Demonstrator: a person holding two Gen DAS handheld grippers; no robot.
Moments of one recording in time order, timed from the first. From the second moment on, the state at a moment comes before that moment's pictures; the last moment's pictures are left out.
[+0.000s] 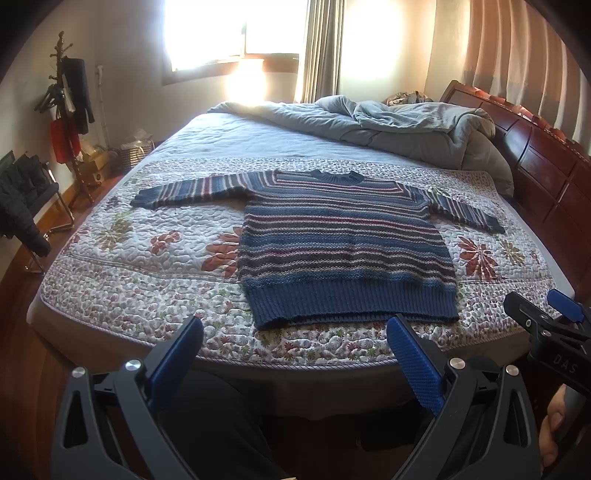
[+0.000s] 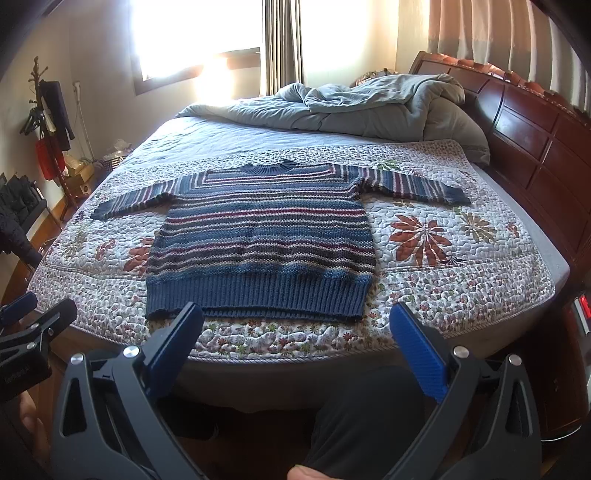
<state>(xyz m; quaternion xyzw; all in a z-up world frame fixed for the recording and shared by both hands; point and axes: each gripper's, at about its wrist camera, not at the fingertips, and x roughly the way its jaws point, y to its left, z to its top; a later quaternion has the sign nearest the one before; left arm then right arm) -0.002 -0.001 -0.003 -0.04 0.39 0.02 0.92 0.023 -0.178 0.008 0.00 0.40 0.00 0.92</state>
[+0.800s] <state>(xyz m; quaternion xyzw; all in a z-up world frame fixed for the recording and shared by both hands) -0.001 0.000 0.001 -0.03 0.39 0.02 0.92 0.023 -0.179 0.011 0.00 0.40 0.00 0.92</state>
